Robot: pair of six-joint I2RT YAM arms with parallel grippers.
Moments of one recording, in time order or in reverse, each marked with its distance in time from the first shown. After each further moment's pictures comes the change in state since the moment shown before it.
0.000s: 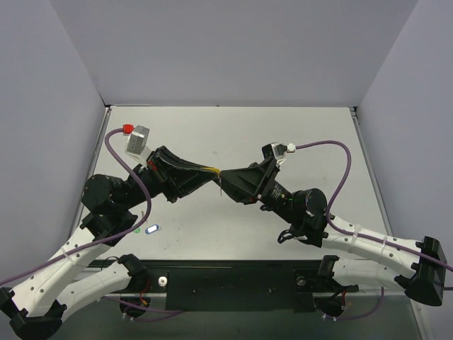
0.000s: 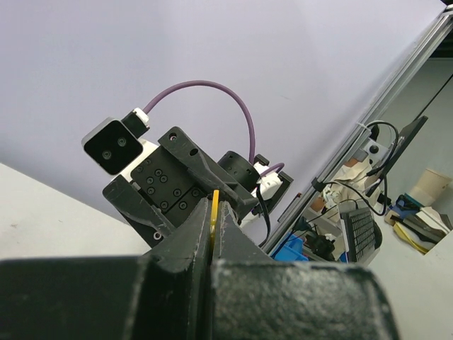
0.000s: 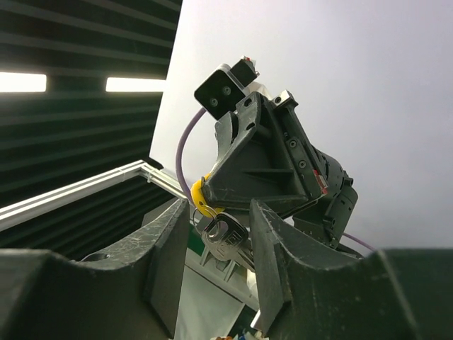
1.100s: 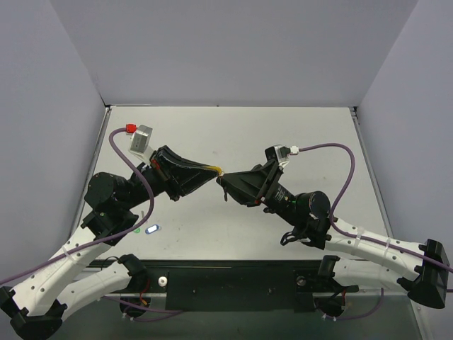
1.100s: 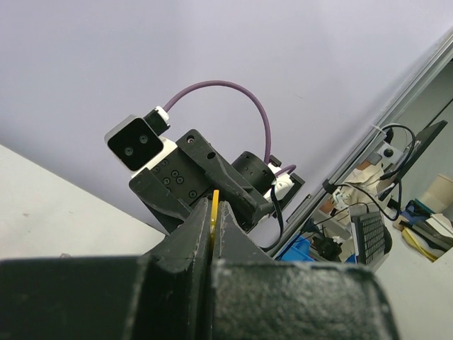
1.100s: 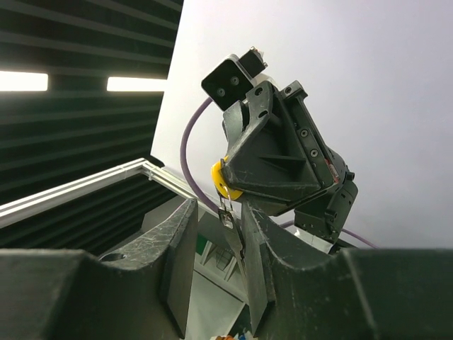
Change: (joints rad) left arm 0.000 0.008 0.000 -0.040 -0.024 0.018; right arm 0.000 -0.036 -0.033 0.001 0.000 0.002
